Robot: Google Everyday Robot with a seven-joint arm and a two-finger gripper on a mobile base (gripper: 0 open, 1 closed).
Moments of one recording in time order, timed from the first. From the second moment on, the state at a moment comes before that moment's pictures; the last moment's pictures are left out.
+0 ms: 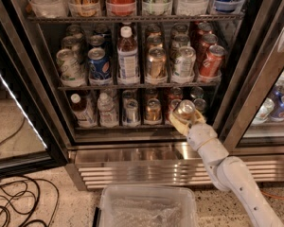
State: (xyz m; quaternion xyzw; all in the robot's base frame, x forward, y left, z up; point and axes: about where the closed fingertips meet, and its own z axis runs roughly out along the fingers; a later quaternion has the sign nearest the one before) arm 0.645 -0.173 0.686 -0.15 0.62 0.16 0.75
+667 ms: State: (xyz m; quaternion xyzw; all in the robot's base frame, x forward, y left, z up) arm 0.654 -0.198 0.710 -0.20 0.59 0.17 0.76
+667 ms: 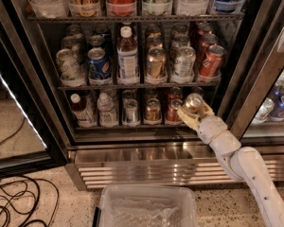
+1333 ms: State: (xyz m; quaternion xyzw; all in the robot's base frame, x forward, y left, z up) arm 0.645 -0.179 0.711 -0.23 0.59 0.21 0.74
